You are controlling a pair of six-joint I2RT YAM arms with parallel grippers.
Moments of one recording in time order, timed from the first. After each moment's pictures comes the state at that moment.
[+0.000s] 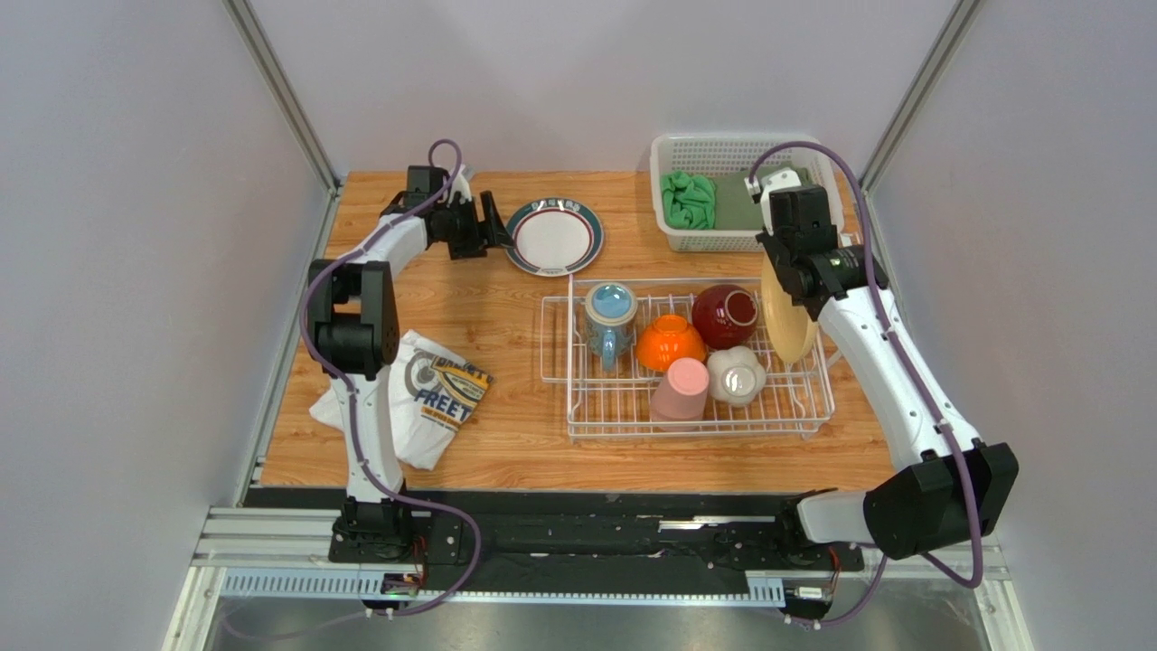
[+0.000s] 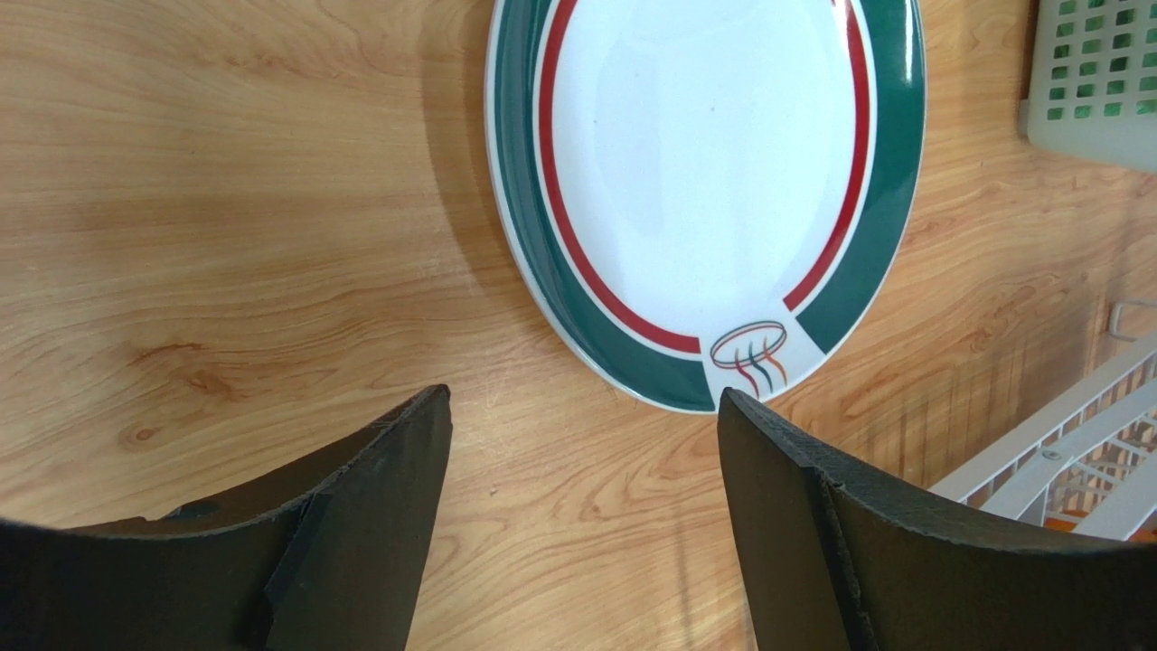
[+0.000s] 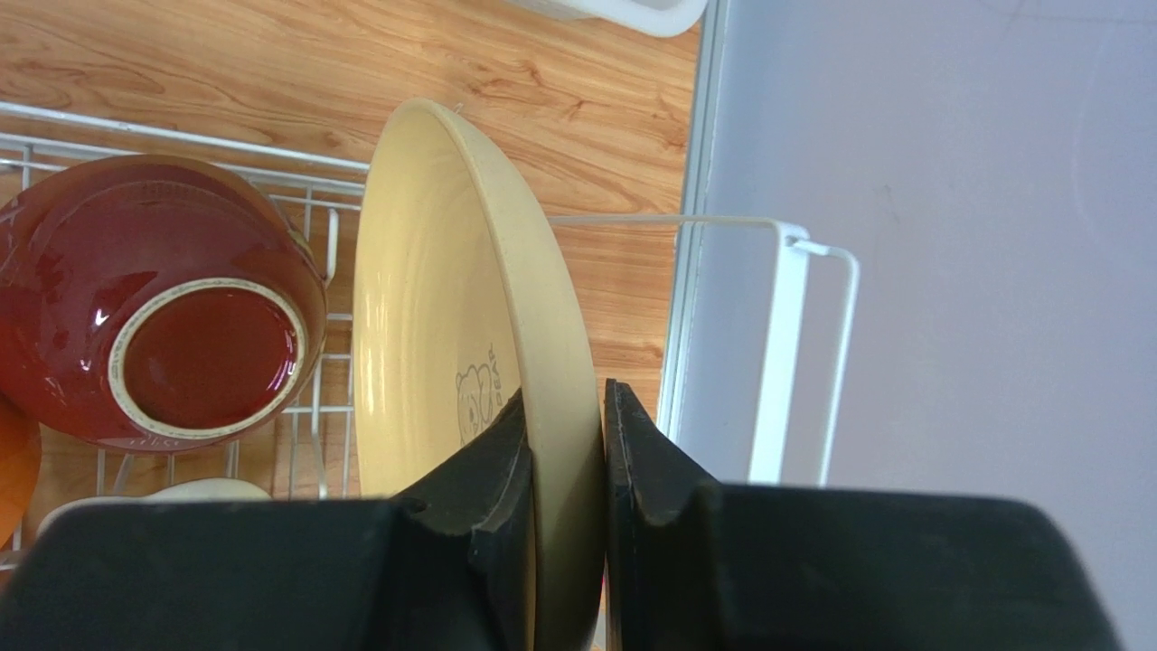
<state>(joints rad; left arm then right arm) -0.07 2.19 1.70 -0.34 0.51 -0.29 0.24 1.33 1.35 -0.77 0.49 -0.29</state>
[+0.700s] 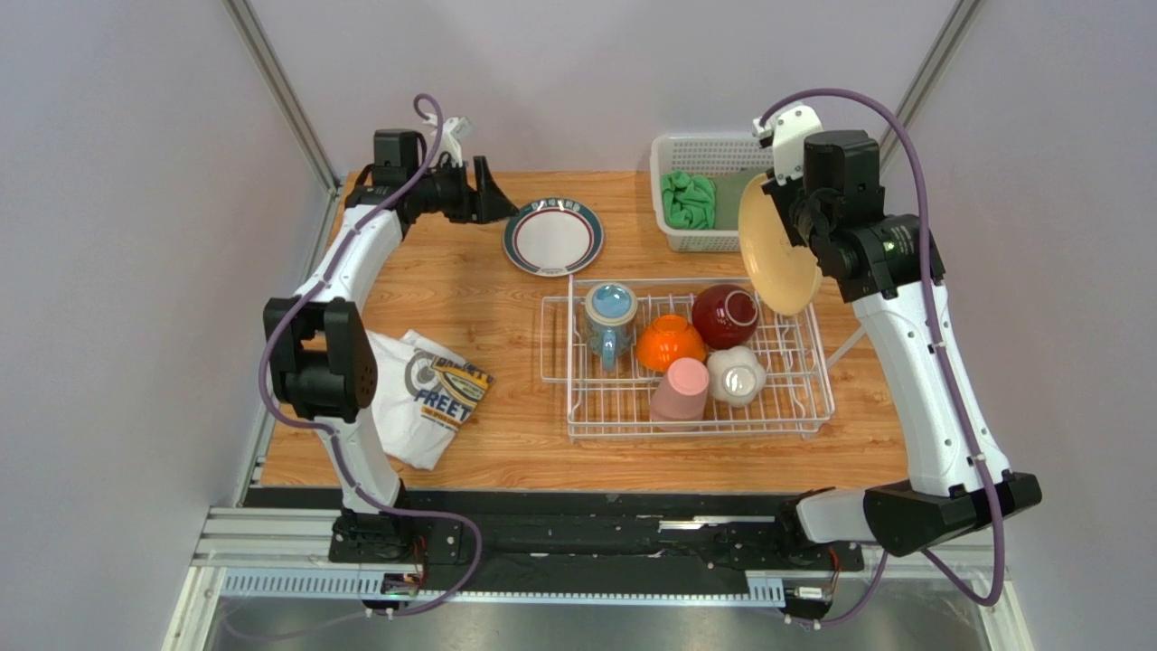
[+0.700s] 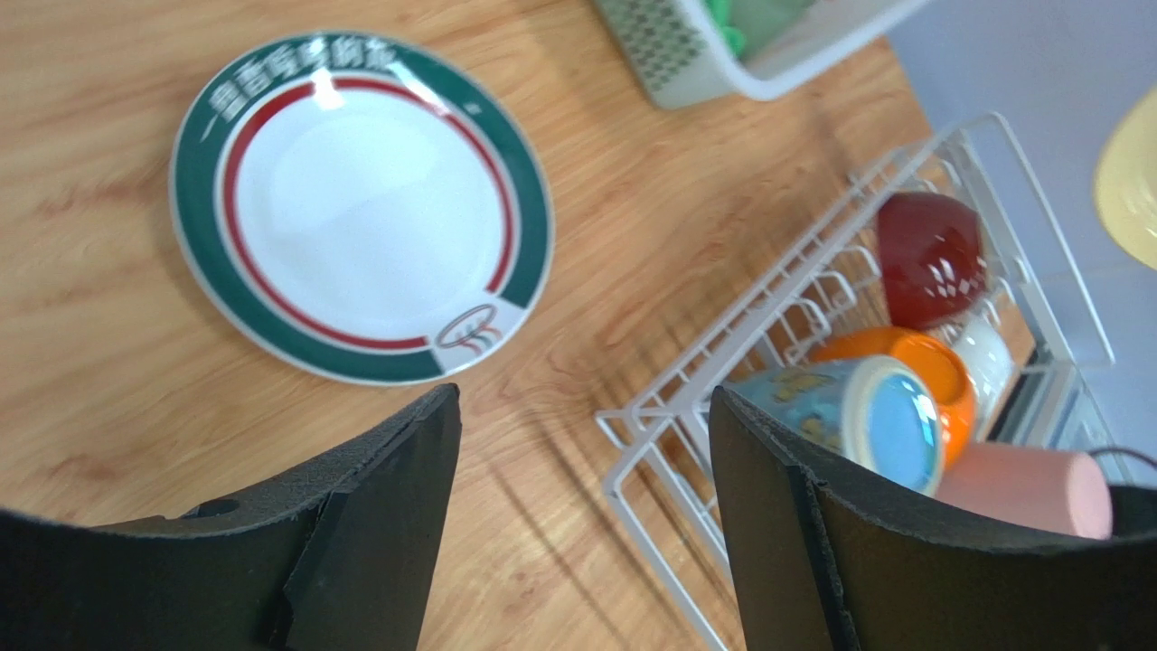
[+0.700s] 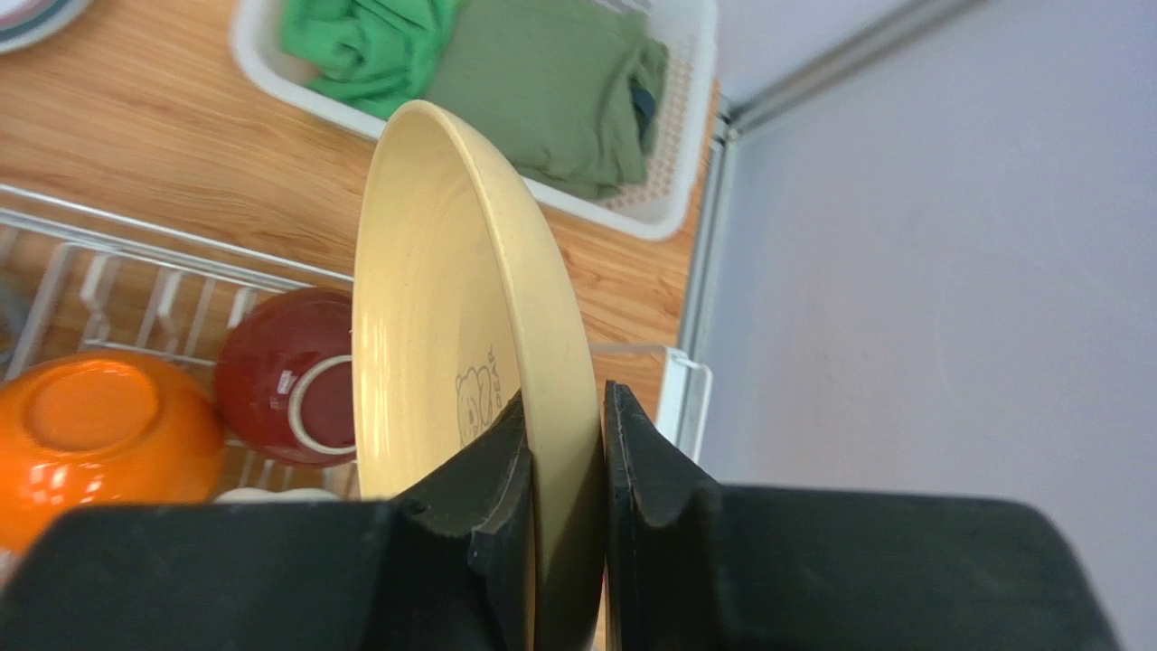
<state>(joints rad) -0.07 1.89 1.66 -0.37 0.77 -0.15 0.29 1.35 1.76 -0.94 0.36 -0.35</state>
